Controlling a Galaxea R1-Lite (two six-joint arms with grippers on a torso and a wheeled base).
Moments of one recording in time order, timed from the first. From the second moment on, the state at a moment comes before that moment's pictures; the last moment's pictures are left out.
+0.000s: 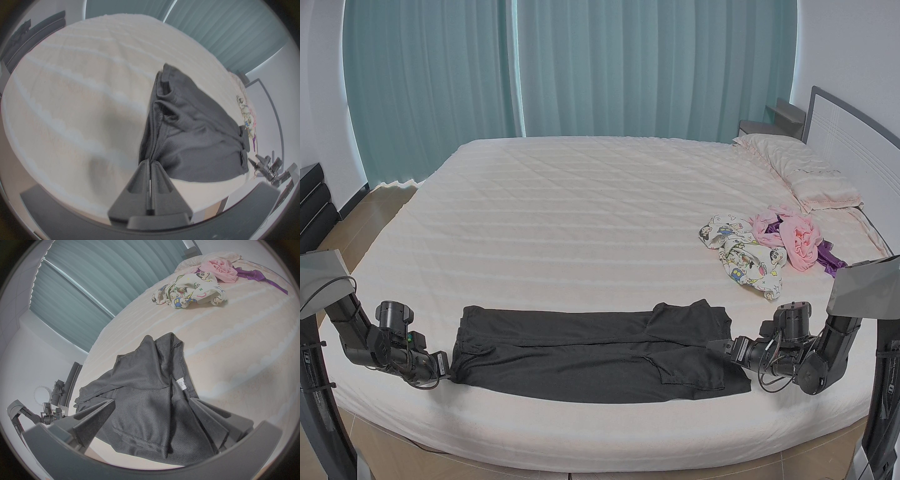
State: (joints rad) left arm 0.18 2.22 -0.68 -0.48 -0.33 -0.21; right arm 0.18 2.31 -0.52 -1.16 0.24 0.57
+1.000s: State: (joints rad) left arm 0.22 2.16 -0.81 -0.33 -0.34 -0.30; right arm 0.18 2.31 -0.52 -1.16 0.24 0.57
